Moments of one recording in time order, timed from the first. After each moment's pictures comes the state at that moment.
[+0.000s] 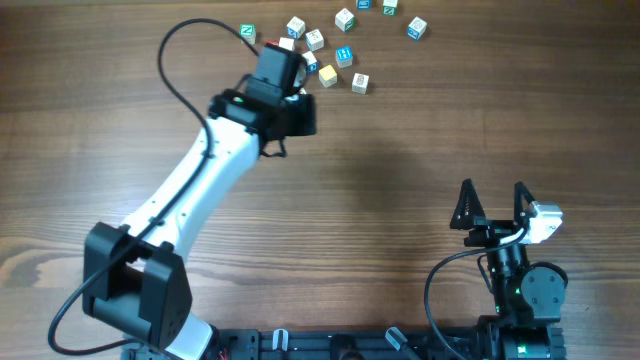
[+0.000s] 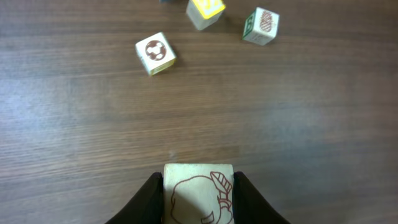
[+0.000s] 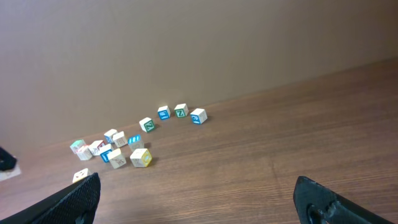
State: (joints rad) left arm -0.43 1.73 1.38 -0.67 0.02 -0.41; right arm 0.00 0.02 0.01 0.00 -0.04 0.28
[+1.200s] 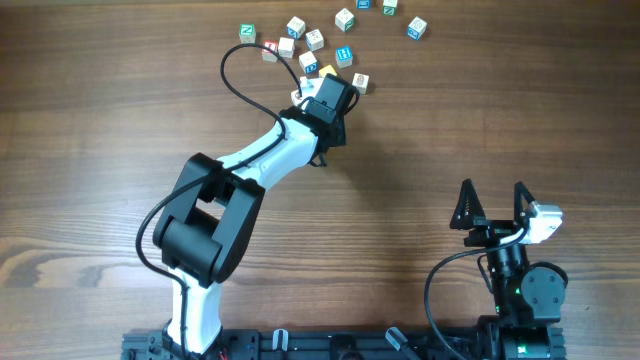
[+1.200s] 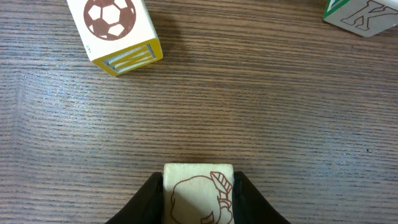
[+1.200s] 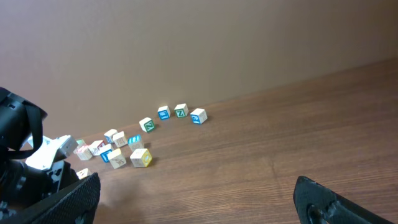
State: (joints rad) left arm -0.55 2.09 1.38 -0.41 -0.22 -0.59; right arm 0.00 0.02 0.01 0.00 -0.04 0.28
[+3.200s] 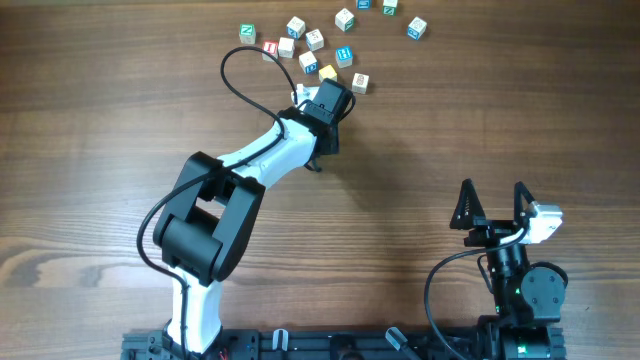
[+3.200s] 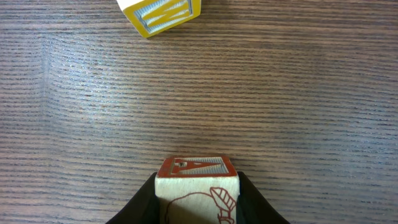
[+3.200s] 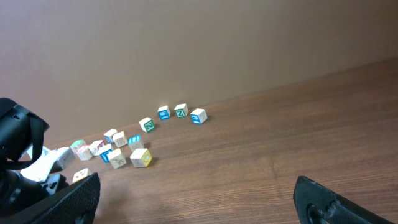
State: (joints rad) left arm -0.55 2.09 1.37 -0.50 -0.24 -0.55; right arm 0.00 0.02 0.01 0.00 -0.05 0.28
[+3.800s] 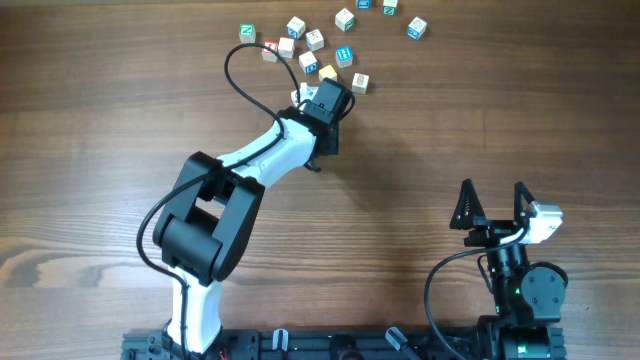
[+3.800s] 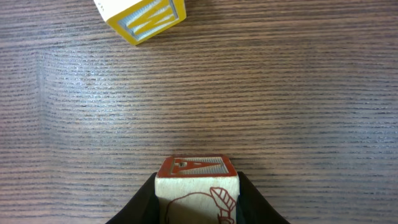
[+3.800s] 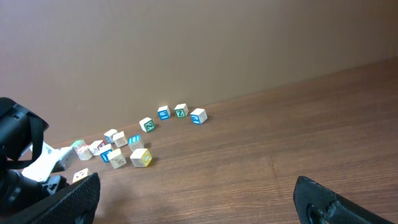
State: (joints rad) left arm -0.55 2.09 1.37 -0.49 -0.23 -0.47; right arm 0.00 0.02 0.01 0.00 -0.05 0.28
